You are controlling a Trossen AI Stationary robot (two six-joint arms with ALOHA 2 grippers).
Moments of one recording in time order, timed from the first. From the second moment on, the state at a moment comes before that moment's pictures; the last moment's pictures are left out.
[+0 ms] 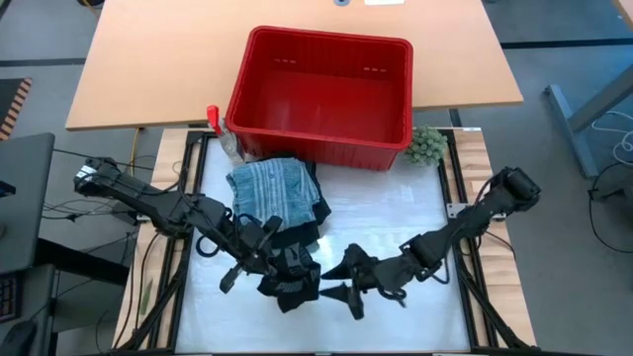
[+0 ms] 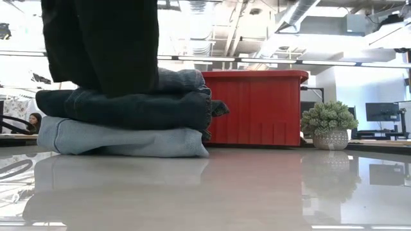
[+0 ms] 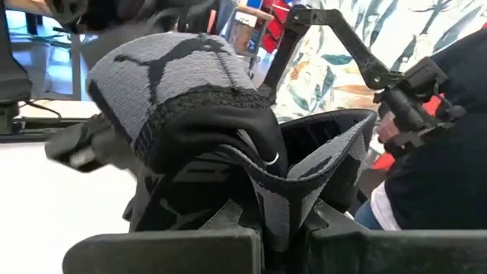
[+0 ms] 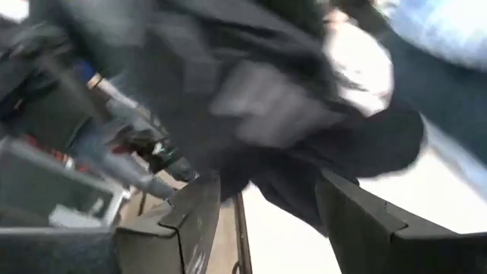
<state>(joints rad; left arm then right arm) -0.36 1.20 1.05 0.06 0.20 -0.30 0.56 1.59 1.18 0.11 0.40 0.75</state>
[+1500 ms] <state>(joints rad) -0.46 1.20 1.05 -0.04 -0.10 -0.27 0.58 1.59 1.06 0.40 0.56 0.76</state>
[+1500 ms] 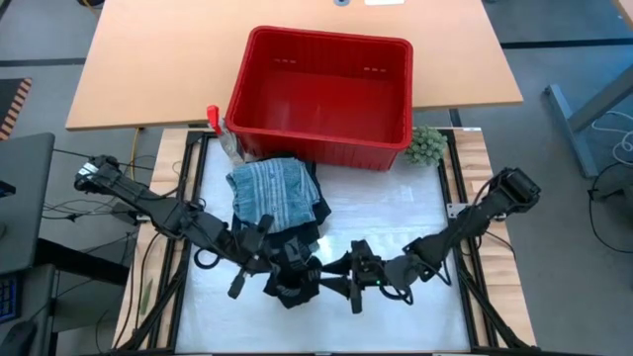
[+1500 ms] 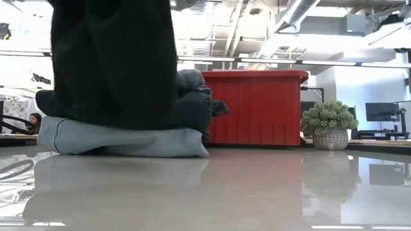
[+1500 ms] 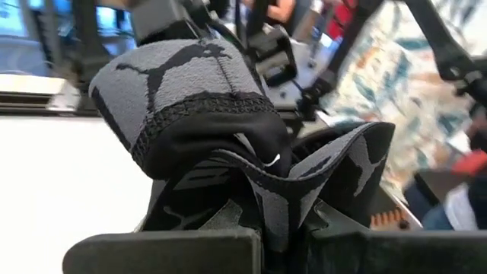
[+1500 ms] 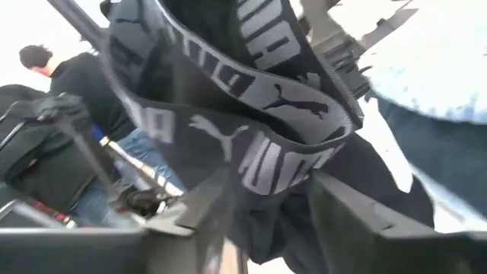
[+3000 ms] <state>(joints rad) -0.21 1.64 1.50 0.00 -0.24 0.66 0.72 0.99 1.06 -0.69 0.72 0.06</state>
